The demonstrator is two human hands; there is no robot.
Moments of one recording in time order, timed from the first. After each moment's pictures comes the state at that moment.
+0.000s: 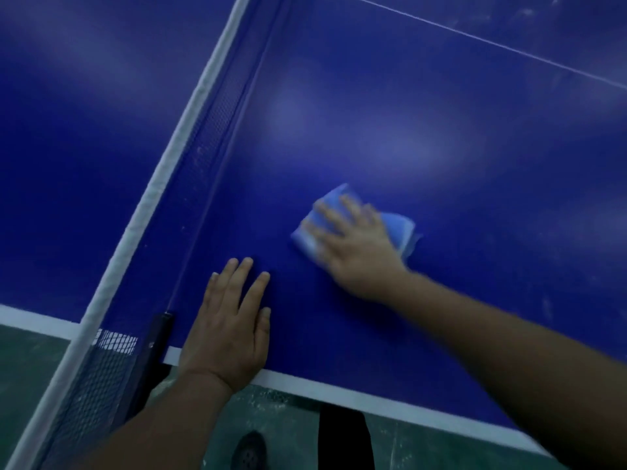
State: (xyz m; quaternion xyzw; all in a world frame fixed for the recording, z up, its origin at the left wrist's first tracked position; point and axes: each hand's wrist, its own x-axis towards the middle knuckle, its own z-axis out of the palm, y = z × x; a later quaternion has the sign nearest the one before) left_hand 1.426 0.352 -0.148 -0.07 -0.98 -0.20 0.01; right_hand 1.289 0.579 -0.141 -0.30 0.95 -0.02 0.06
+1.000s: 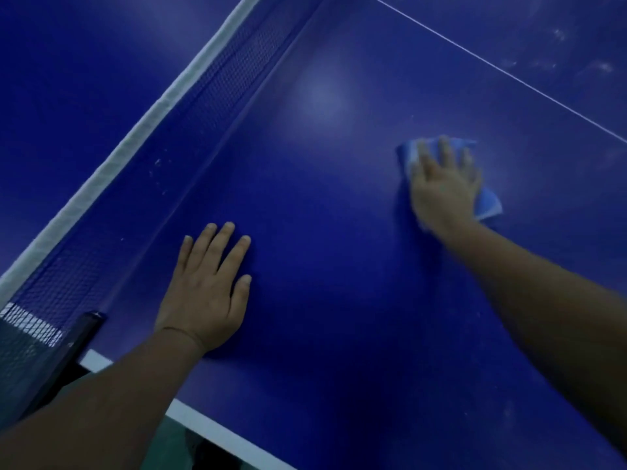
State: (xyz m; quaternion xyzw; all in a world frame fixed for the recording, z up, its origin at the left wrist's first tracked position) left_hand 1.338 0.401 -0.141 0.06 -0.99 -0.13 -0.04; right_hand 1.076 0.685 -0.127 -0.08 0.99 -0.06 0.06
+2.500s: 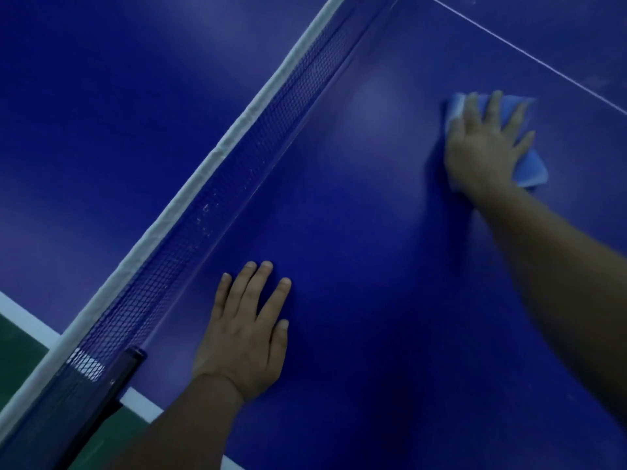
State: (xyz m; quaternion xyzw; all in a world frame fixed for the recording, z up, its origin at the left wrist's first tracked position) left_hand 1.334 0.397 -0.135 0.06 -0.99 -0.13 -0.07; right_hand 0.975 0.602 -0.127 -0.02 1.00 -0.08 0.05
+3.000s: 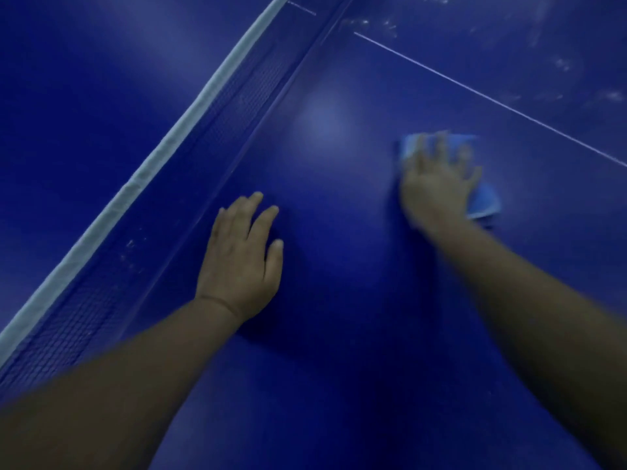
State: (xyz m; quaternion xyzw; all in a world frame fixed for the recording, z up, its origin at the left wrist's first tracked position) left_hand 1.193 0.411 -0.125 0.09 -0.97 -0.22 0.02; right_hand 1.001 0.644 -0.132 -0.05 1.00 -0.04 0.01
